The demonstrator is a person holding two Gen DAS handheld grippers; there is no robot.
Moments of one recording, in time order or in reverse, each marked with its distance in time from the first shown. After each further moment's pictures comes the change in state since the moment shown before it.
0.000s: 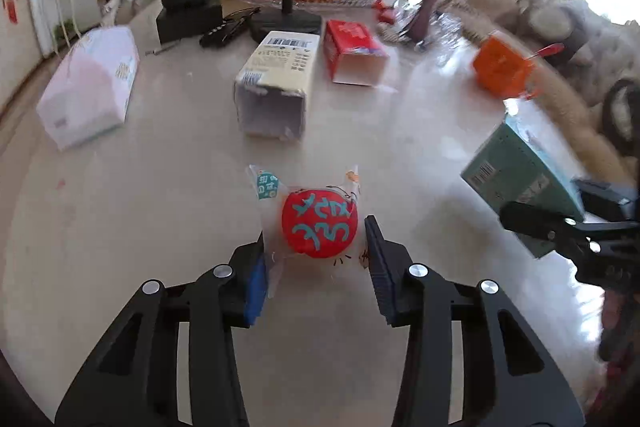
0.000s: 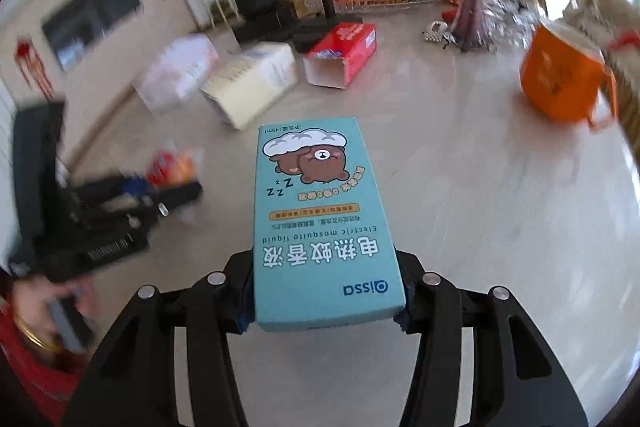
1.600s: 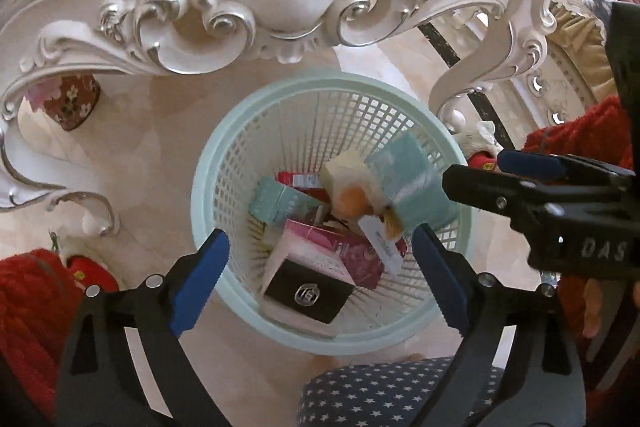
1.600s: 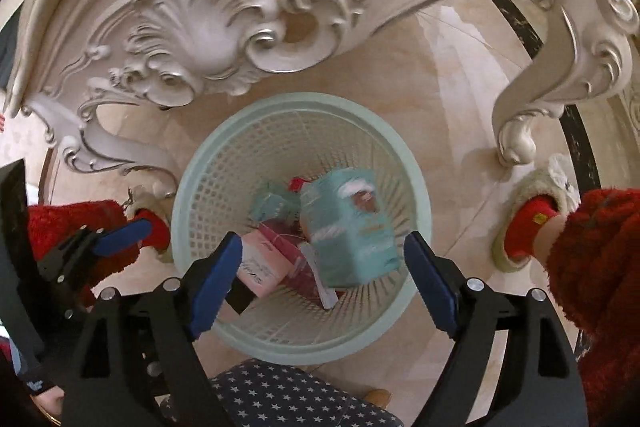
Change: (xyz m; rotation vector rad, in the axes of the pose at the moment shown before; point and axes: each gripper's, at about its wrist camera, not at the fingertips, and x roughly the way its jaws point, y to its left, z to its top) left arm -0.055 -0.108 -0.435 0.112 0.278 -0.044; right arm -0.044 0.058 -0.420 0.293 0.214 -0.195
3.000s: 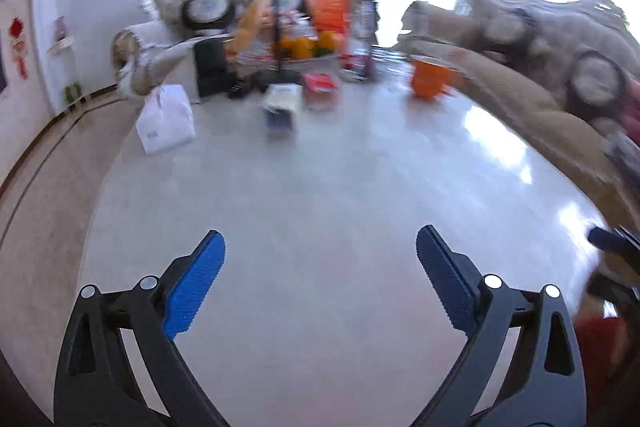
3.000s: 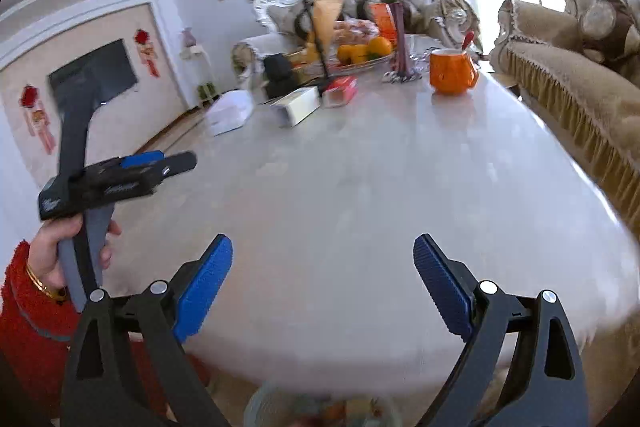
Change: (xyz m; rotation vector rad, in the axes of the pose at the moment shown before) left arm -0.181 0.114 0.312 0.016 -0.463 0.157; right arm -0.166 0.058 0.207 -0.187 -0.552 0.124
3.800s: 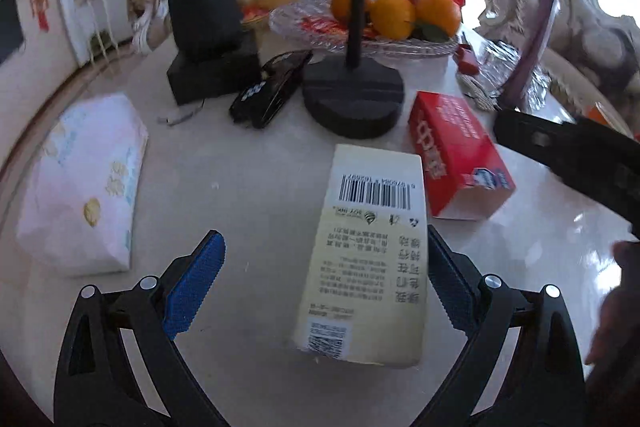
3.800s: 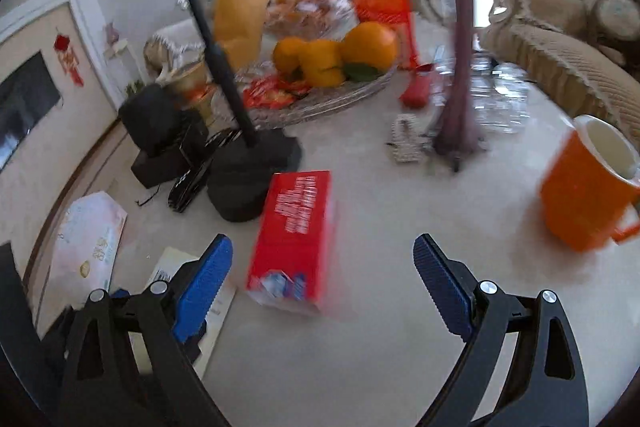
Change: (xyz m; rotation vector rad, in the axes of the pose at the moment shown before) left arm 0.261 0.064 0.137 -0.156 0.168 0.108; right arm 0.332 -0.021 0.222 0.098 0.129 -0.176
